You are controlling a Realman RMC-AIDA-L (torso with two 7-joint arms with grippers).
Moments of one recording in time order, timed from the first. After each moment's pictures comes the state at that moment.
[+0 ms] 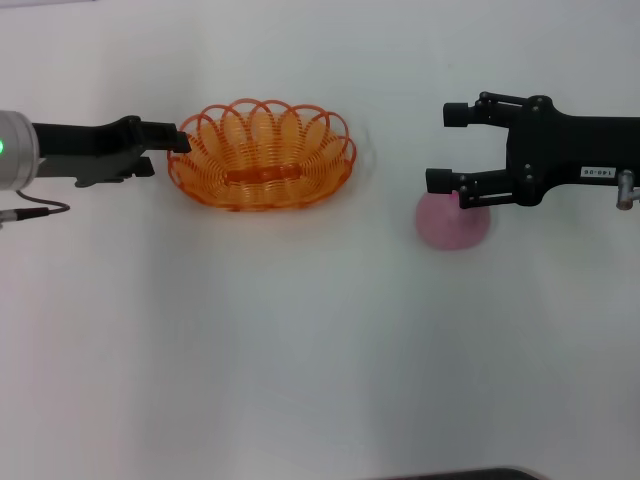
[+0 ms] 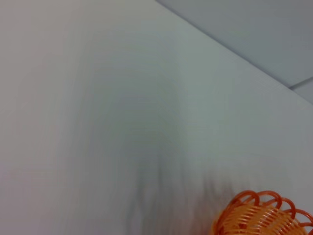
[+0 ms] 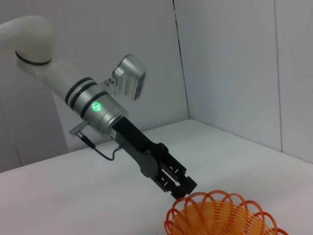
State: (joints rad) left arm -0.56 -2.16 0.92 0.93 2.36 1.20 -2.77; right arm 0.49 2.05 -0.57 -0.67 -2.04 -1.69 1.24
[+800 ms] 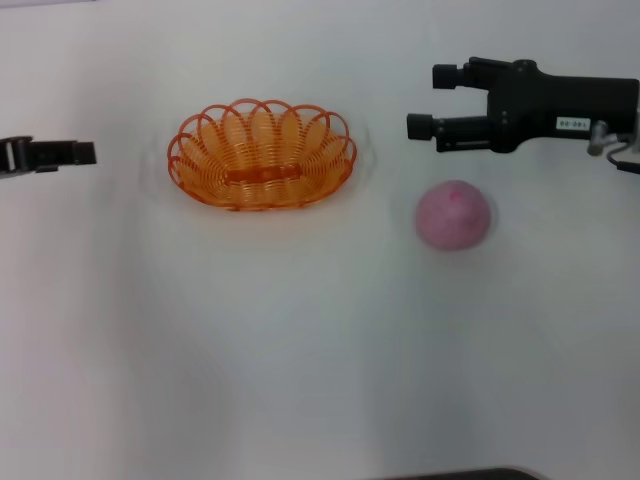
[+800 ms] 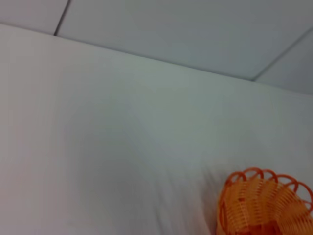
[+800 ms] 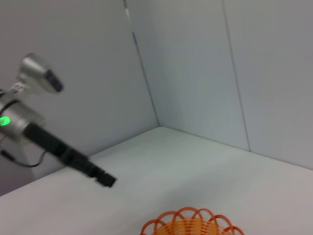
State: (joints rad) left arm -0.46 -2.12 0.68 1.14 2.36 1.49 -2.37; right arm 0.55 2.06 -0.57 -0.66 -2.03 -1.58 1.41
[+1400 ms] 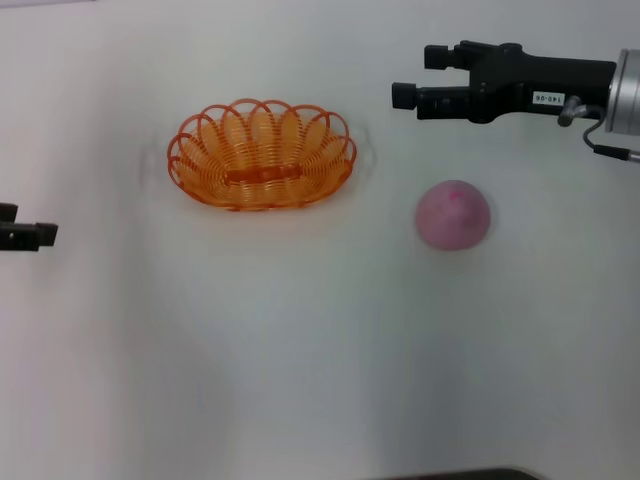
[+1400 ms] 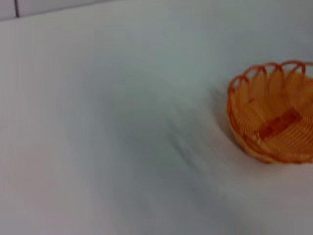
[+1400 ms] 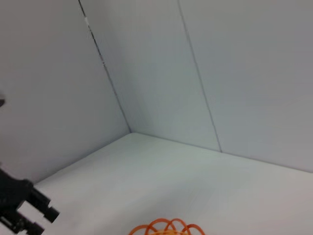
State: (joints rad) left arm -0.44 -2.12 0.69 1.26 2.56 1.63 -2.04; right arm 0.58 2.08 -0.57 -0.64 -2.02 -1.46 1.49
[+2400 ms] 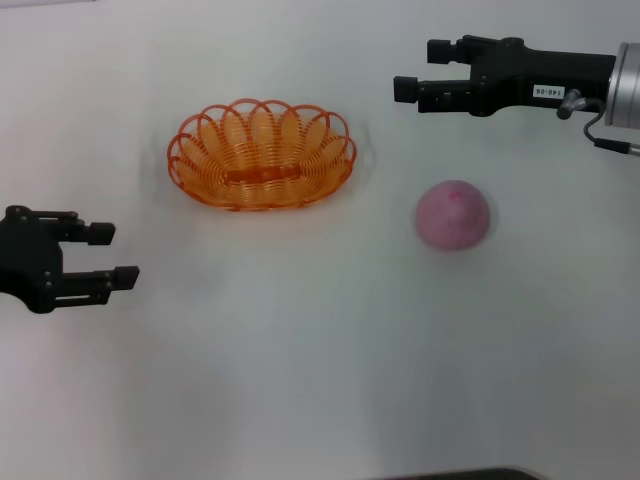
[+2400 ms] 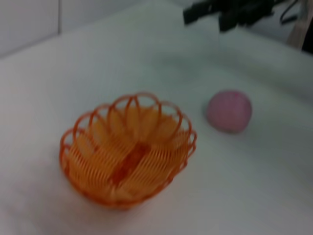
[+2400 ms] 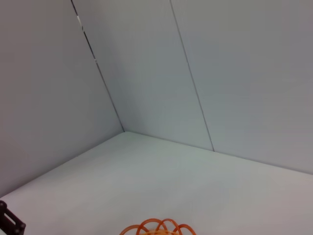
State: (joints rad) left arm -0.42 -2.13 0.60 1.09 2.37 1.79 -1.53; right arm 0.59 2.08 -0.58 -0.64 -2.02 -1.44 1.50
